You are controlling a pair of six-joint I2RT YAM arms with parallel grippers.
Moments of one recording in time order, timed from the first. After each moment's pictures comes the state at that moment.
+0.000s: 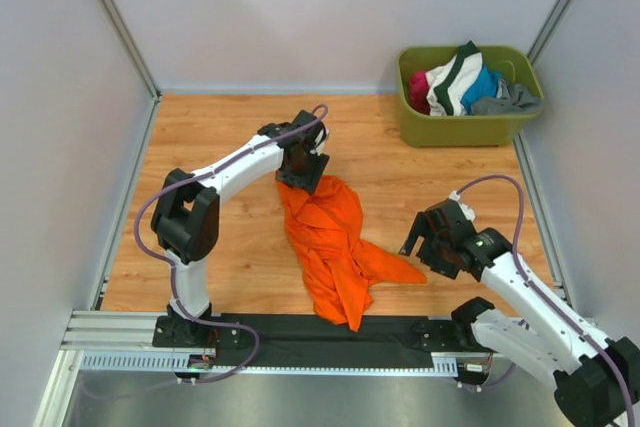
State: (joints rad) left arm -0.59 1.90 1.57 -0.83 -0.01 -0.20; right arm 0.51 0.84 0.63 -0.87 0.11 0.91
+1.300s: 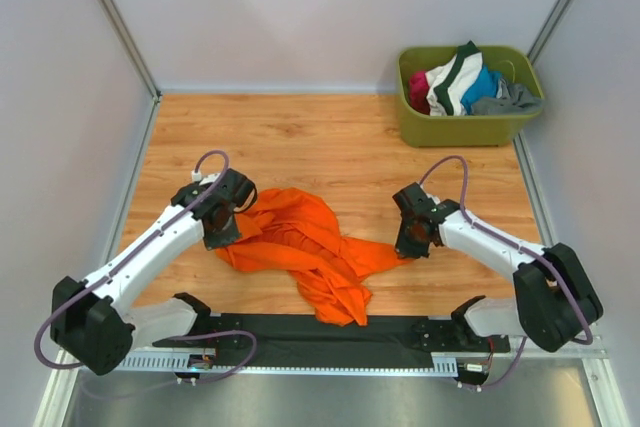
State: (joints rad) left arm -0.52 1.17 0.94 -1.13 -0.40 -0.81; right arm 0.54 1.31 0.67 -0.66 0.06 0.83
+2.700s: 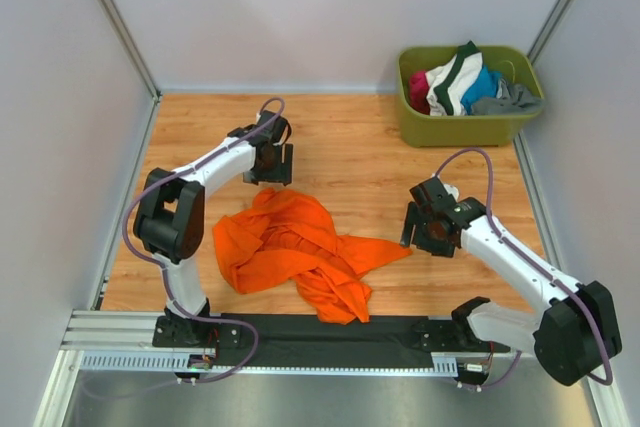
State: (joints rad) left arm -0.42 1.86 1.40 -0.68 -0.17 -0.37; right arm 0.48 1.14 0.77 -0.87 0.17 0.71
